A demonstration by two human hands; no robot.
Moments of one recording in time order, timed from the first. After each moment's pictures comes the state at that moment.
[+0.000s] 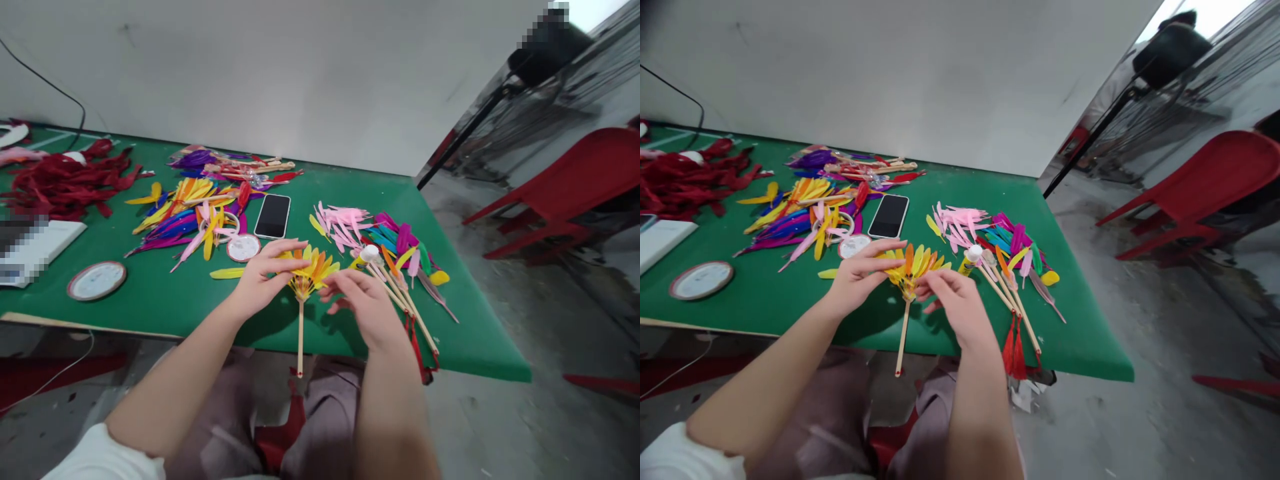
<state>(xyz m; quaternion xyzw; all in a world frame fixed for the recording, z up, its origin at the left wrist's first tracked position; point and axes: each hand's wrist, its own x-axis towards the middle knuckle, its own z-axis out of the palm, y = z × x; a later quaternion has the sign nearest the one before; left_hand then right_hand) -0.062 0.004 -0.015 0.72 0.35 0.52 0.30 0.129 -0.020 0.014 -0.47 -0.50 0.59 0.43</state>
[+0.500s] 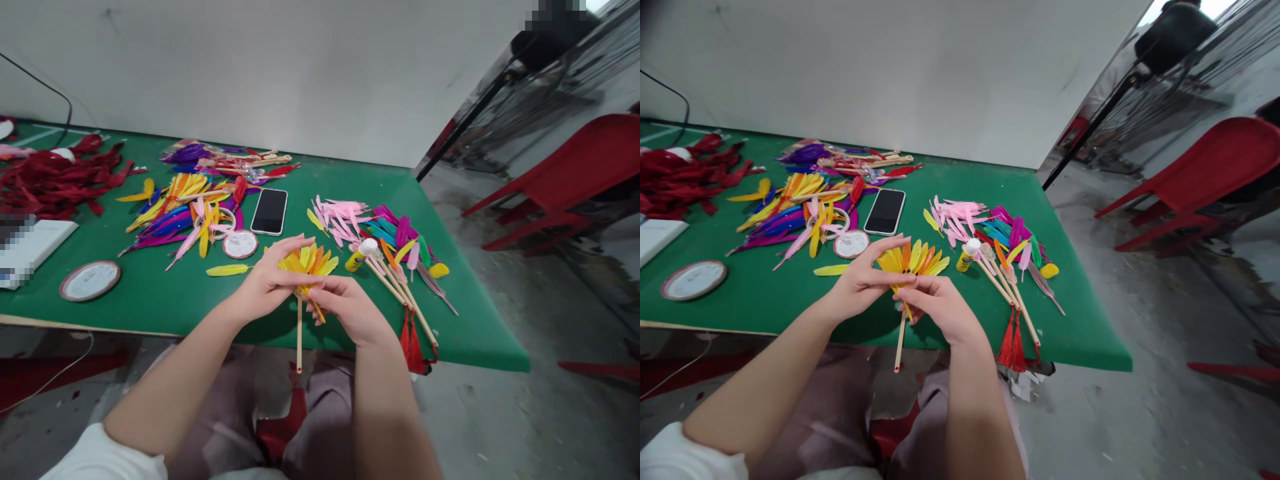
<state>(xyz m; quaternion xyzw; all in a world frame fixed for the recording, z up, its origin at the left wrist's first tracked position) -0.056 0.000 -0.011 0.83 0.29 0.44 0.19 0.116 -0.019 -0.002 -0.39 -0.49 0.70 0.34</state>
